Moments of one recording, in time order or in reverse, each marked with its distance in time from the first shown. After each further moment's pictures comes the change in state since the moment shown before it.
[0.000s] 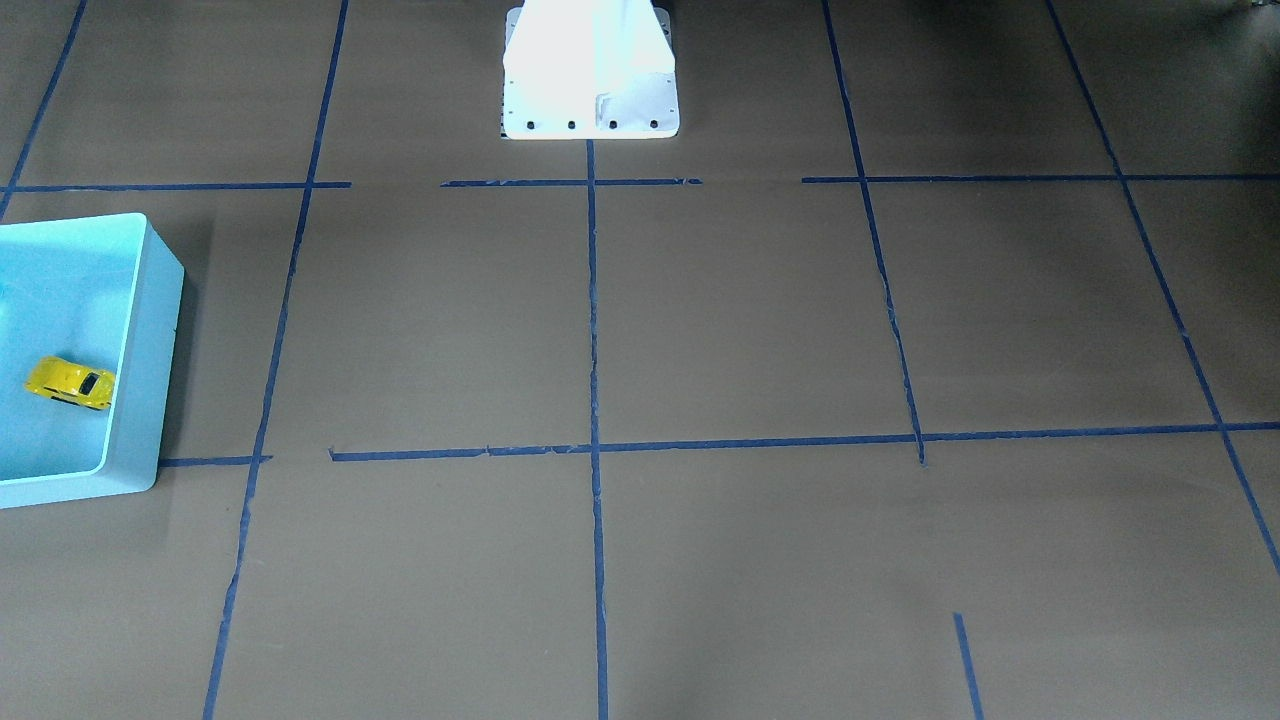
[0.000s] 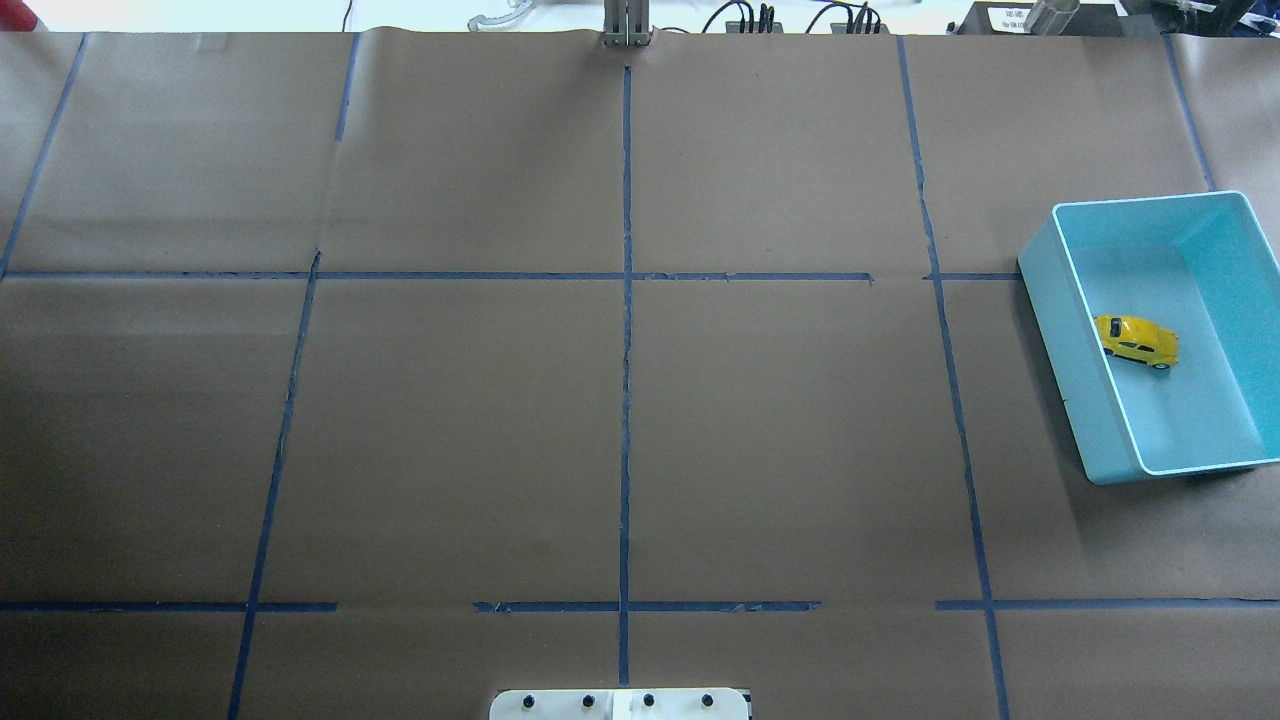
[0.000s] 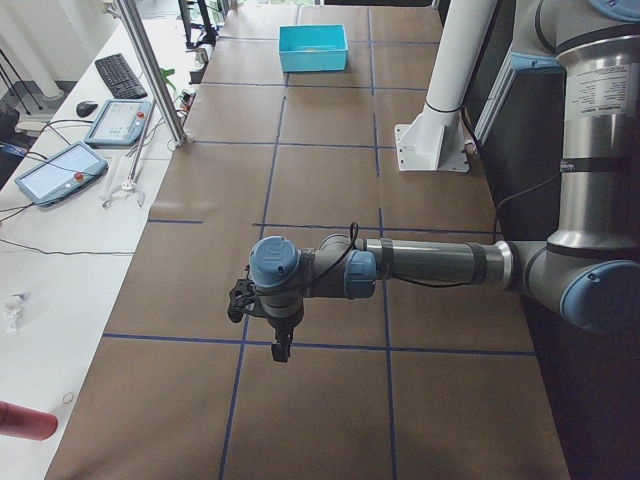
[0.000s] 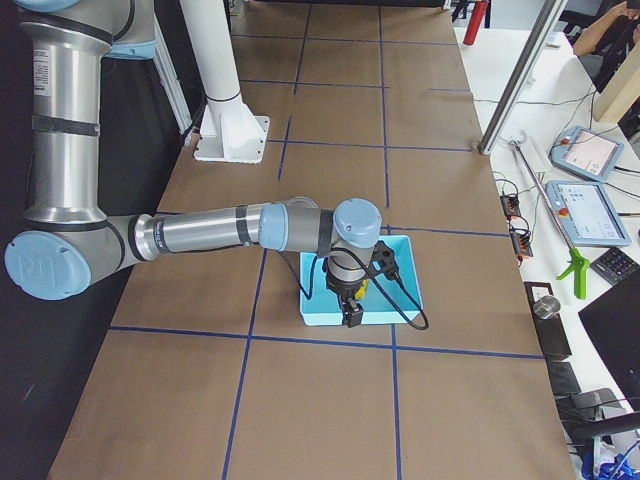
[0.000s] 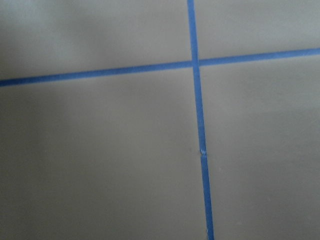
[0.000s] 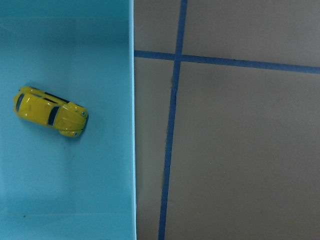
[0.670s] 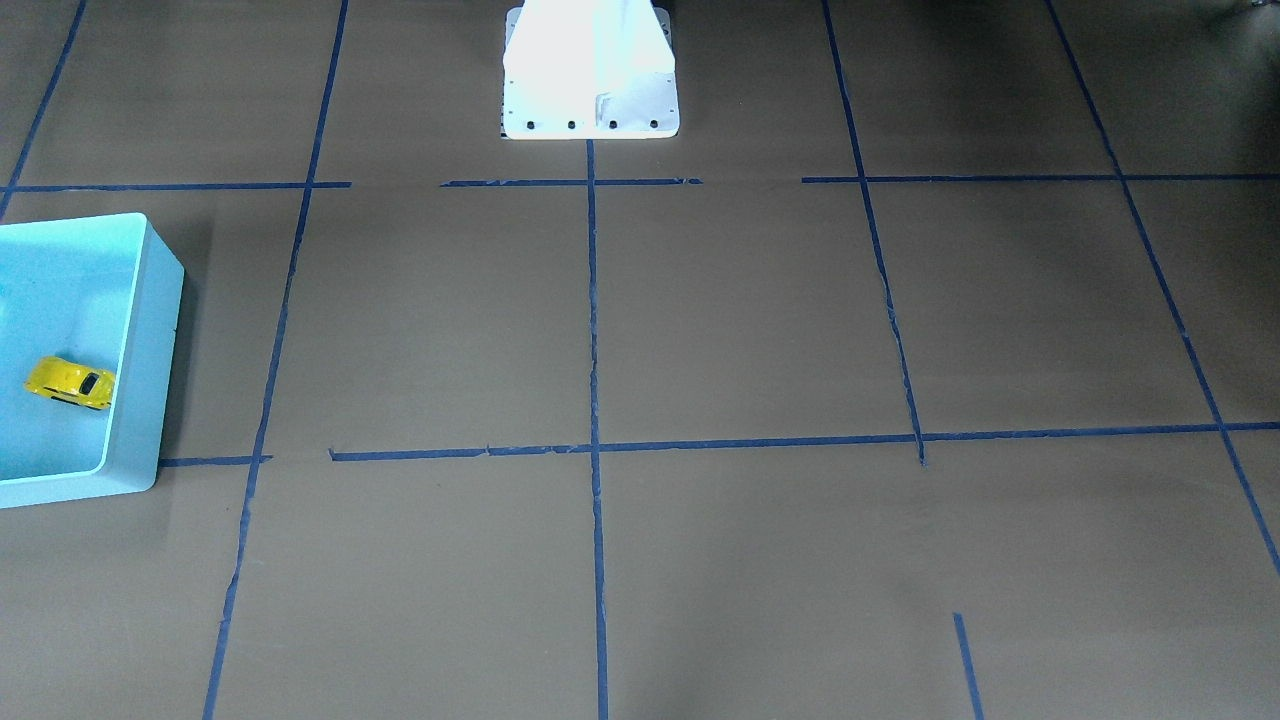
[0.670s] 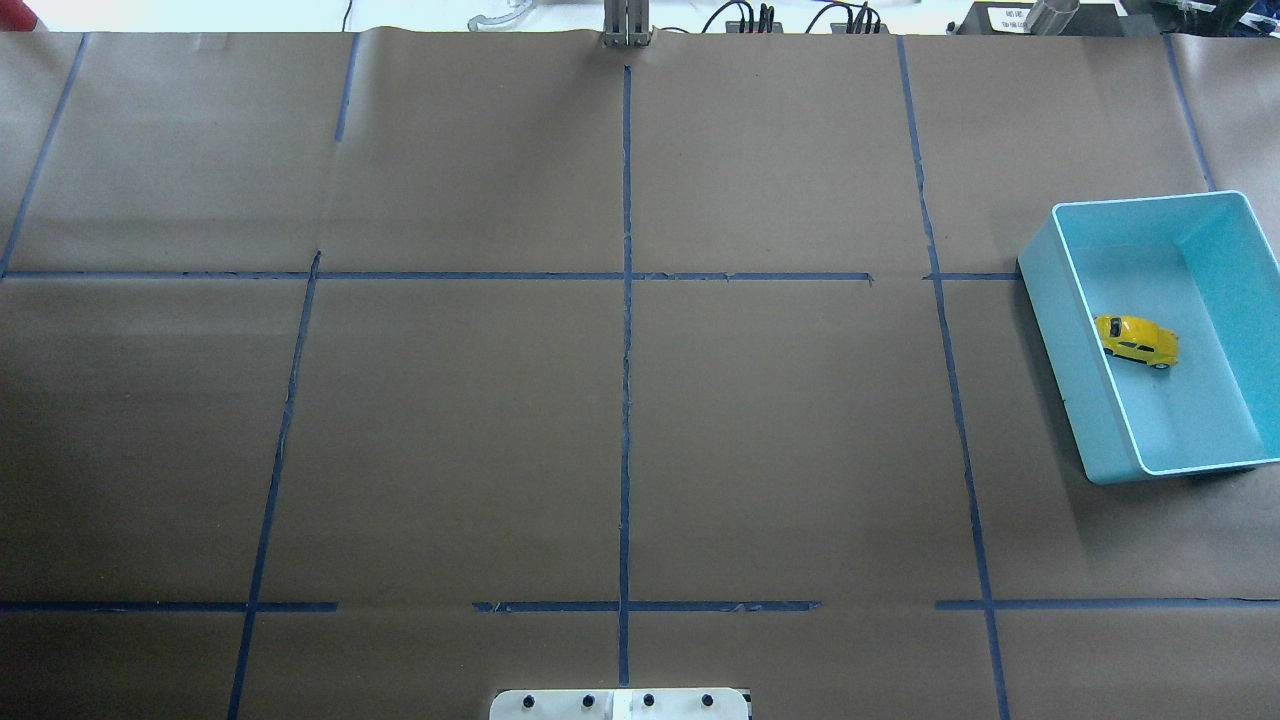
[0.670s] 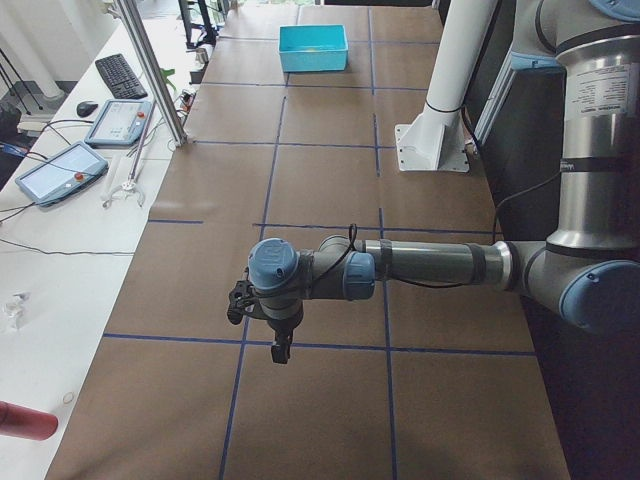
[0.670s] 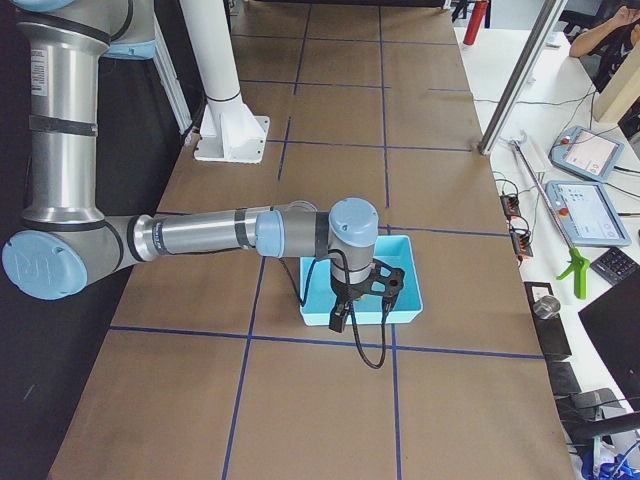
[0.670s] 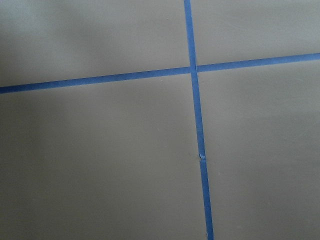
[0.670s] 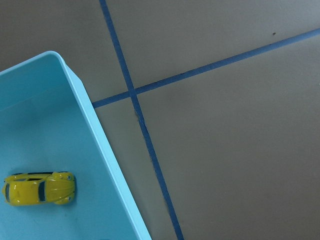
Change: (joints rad) left arm 0.000 0.002 0.015 -0.001 0.001 0.006; right arm 0.020 -0.010 0.000 0.103 -0.030 0.404
